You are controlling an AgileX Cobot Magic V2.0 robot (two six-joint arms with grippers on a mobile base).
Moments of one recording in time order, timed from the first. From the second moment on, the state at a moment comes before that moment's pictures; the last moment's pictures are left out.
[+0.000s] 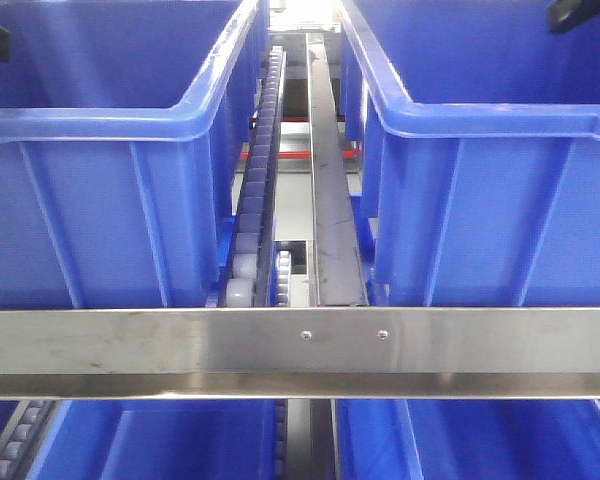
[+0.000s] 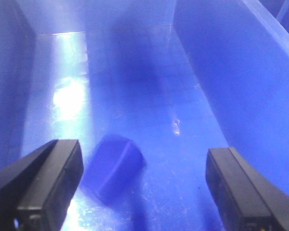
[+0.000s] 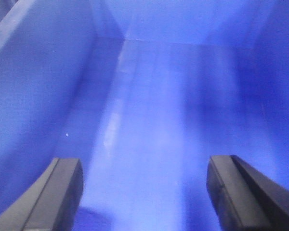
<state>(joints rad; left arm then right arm) -0.23 1.13 -0.66 -0.01 -0.01 -0.03 0.13 1.22 -0.77 0.10 -0.03 -0.04</state>
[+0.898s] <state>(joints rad) -0.17 0.92 -0.63 -0.12 0.01 -0.03 0.00 0.84 -0.63 0.10 0.09 -0.04</state>
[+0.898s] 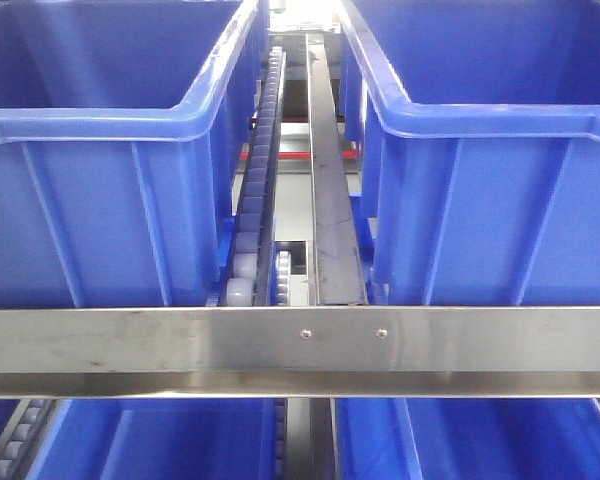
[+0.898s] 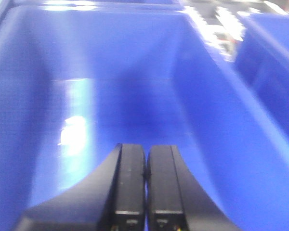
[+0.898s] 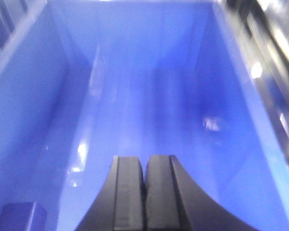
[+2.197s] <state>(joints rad) -0.04 0.19 -0.16 -0.14 0.01 -0.03 0.00 0.24 -0.21 0.10 0.02 -0.04</state>
